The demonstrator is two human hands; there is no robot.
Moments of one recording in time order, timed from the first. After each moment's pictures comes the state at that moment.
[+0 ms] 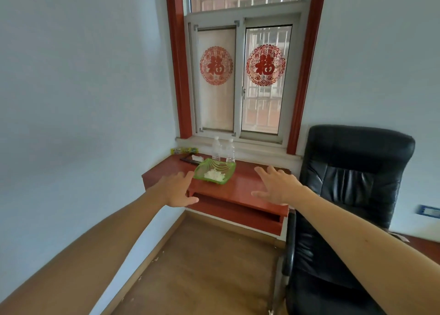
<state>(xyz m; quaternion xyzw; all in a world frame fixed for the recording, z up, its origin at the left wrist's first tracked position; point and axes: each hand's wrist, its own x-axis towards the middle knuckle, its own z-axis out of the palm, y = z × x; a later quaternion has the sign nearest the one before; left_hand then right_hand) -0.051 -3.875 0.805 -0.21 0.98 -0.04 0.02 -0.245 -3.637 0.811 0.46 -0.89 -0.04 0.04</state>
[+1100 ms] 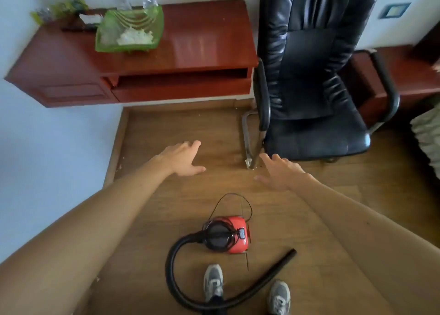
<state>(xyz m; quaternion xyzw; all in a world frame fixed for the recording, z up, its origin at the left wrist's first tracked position) -0.145 -3.886 0.472 0.01 0.96 0.05 0.26 -0.190 -3.599 0.444 0.20 -0.93 0.00 -0.30</state>
